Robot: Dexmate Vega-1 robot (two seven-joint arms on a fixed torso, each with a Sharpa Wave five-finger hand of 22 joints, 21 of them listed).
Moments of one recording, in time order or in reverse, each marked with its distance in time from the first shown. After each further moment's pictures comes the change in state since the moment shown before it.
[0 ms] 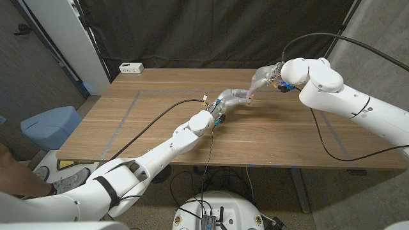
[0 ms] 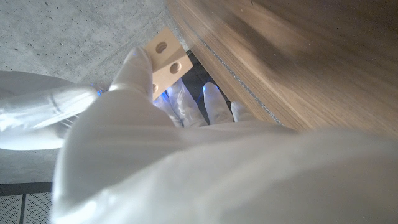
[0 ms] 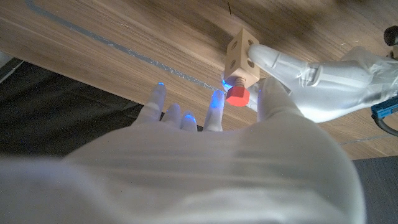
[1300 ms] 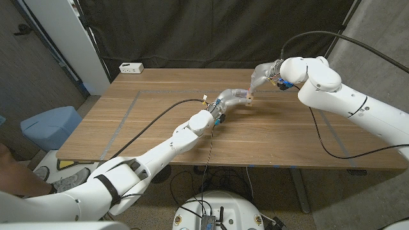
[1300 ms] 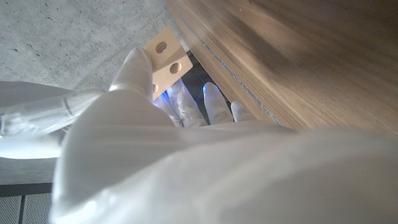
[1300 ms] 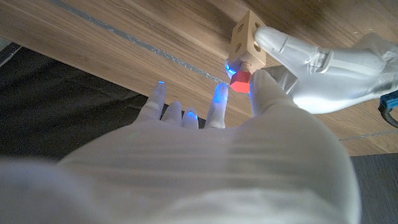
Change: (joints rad) left arm -0.011 -0.005 0.001 0.022 -0.003 -0.010 -0.011; left_hand 0.000 0.000 0.003 -0.003 0.004 0.000 0.000 -0.002 0.000 0.002 -0.001 -0.003 0.000 0.000 0.000 0.000 0.000 0.000 0.000 0.000 0.000; right arm -0.003 0.027 0.011 0.028 -0.039 0.032 -0.018; right_hand 0.108 -0.013 0.059 0.004 -0.004 0.151 -0.025 0.013 -0.019 0.049 -0.037 0.027 -0.002 0.028 -0.027 0.006 -0.005 0.019 0.000 0.000 0.000
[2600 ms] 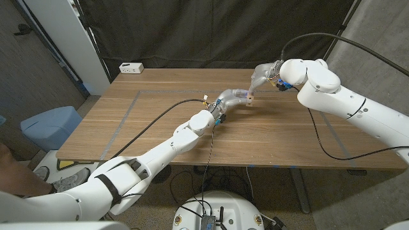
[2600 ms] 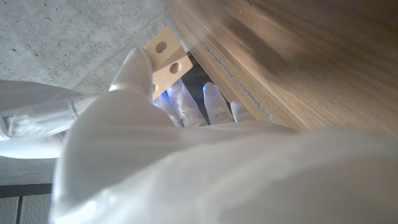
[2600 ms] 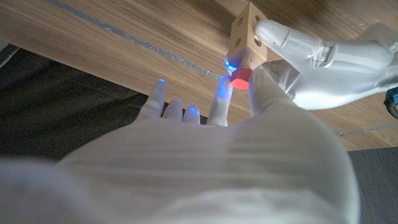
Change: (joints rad) left arm -0.003 -0.007 0.001 0.009 -0.003 0.004 -0.003; left_hand 0.000 0.000 0.000 0.000 0.000 0.000 0.000 0.000 0.000 0.000 0.000 0.000 0.000 0.000 0.000 -0.008 0.004 0.002 0.009 0.000 0.000; right arm -0.019 0.009 0.012 0.013 0.019 0.001 -0.048; right_hand 0.007 0.007 0.012 0.012 -0.006 0.132 -0.014 0.054 0.019 0.069 -0.007 0.008 0.000 0.043 -0.014 0.008 0.003 0.032 -0.004 0.005 0.000
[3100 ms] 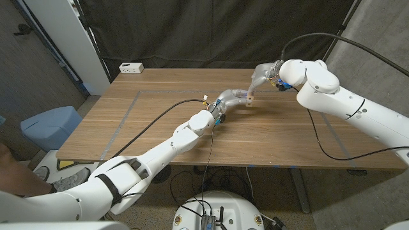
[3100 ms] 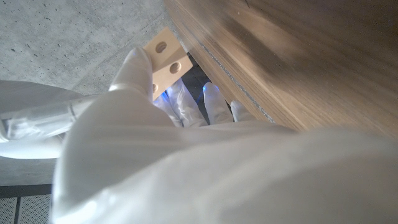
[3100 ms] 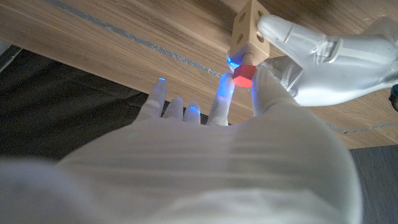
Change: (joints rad) left arm -0.003 -0.001 0.000 0.008 -0.003 -0.004 -0.006; left_hand 0.000 0.000 0.000 0.000 -0.001 0.000 0.000 -0.001 0.000 0.003 0.003 0.000 0.000 0.000 0.000 0.000 0.001 0.000 0.000 0.000 0.000; right arm -0.002 0.005 -0.004 0.000 -0.001 -0.016 -0.017; right_hand 0.000 0.000 0.000 0.000 -0.002 0.043 -0.007 0.030 0.017 0.029 -0.009 0.000 0.000 0.025 -0.011 0.006 0.000 0.016 0.002 0.000 0.000
